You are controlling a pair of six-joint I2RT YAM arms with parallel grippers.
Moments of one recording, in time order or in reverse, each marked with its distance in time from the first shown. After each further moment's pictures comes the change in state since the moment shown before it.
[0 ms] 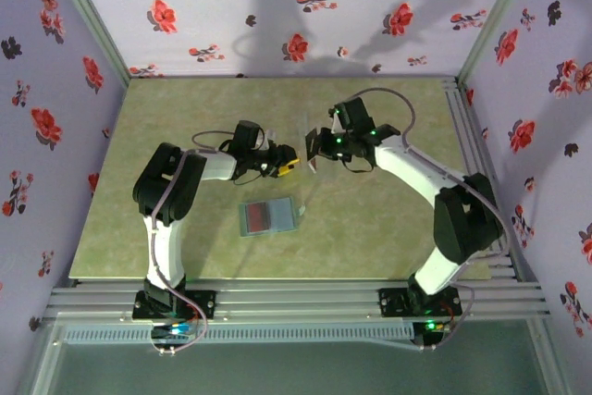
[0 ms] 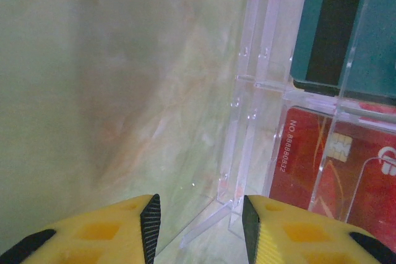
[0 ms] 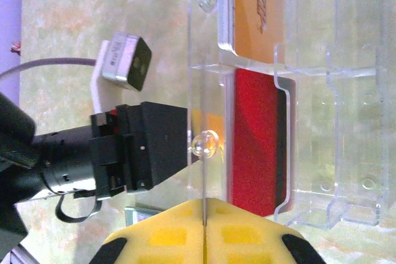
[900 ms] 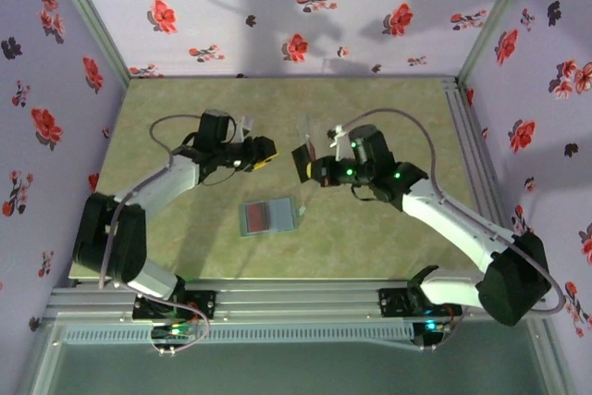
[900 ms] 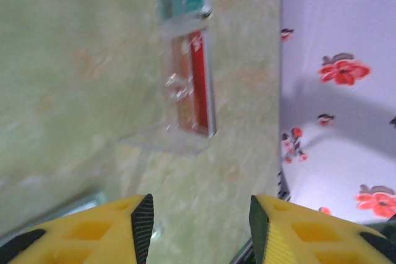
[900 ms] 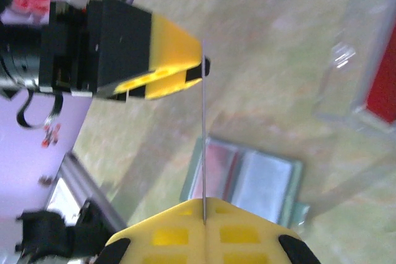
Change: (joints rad) left arm 0.068 -0.555 -0.110 -0.473 -0.059 0.252; right arm 0.148 -0.397 -0.320 0.159 -0.122 -0.090
